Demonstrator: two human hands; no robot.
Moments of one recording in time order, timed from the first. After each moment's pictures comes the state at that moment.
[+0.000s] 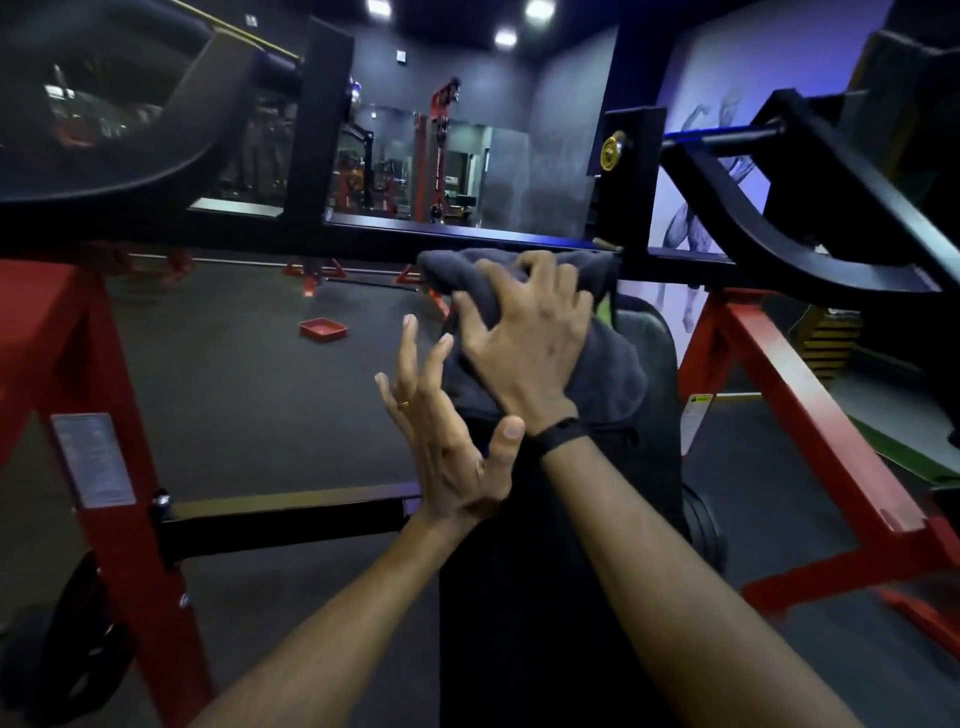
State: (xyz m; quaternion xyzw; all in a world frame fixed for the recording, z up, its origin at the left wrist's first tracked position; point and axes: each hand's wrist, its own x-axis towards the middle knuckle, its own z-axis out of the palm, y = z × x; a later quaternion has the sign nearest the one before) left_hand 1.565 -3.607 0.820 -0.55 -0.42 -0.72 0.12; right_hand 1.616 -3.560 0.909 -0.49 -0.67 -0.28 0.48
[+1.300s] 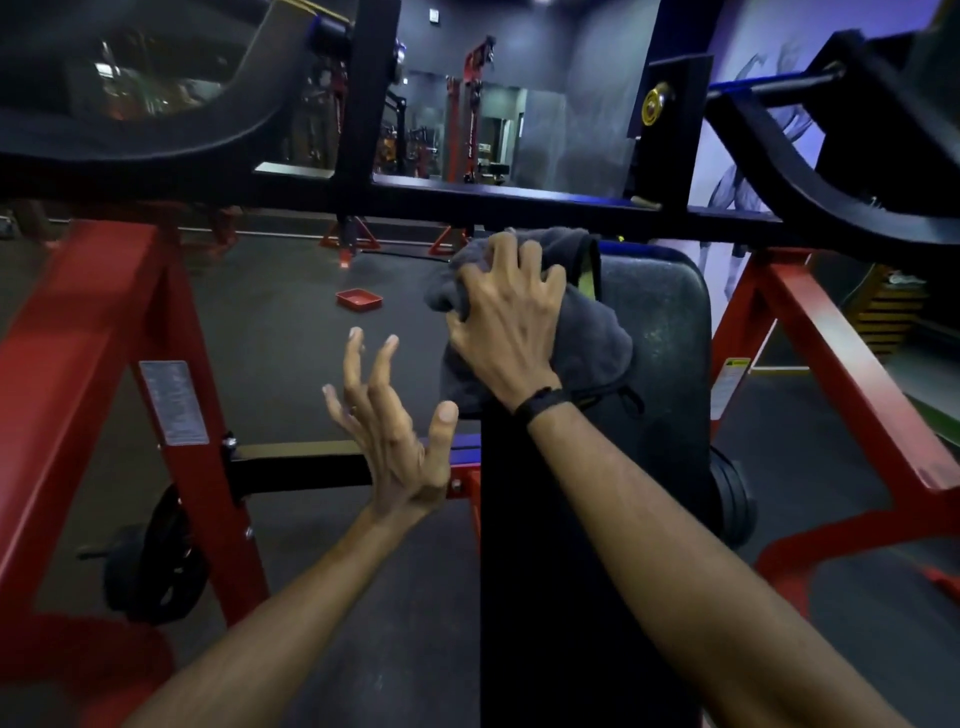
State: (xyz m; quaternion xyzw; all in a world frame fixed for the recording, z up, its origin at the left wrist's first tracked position) left_hand 1.497 -3.660 0.768 -0.52 -0.52 -0.67 0.12; right_hand 1.580 -3.593 0.882 -0.48 -0.72 -0.34 0.36
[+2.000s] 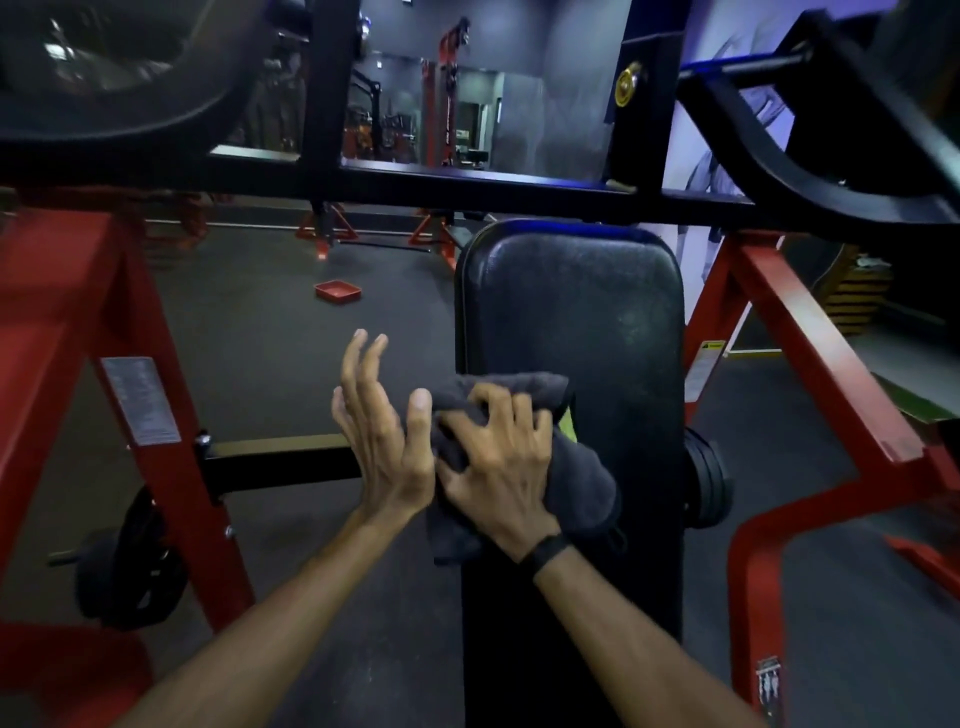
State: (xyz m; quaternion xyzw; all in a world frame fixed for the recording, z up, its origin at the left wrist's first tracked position) left_hand 1.507 -3.658 0.755 -0.53 -0.51 -0.68 0.06; right_hand 1.623 -3.651 0.754 -0.39 -0.76 -0.23 0.46
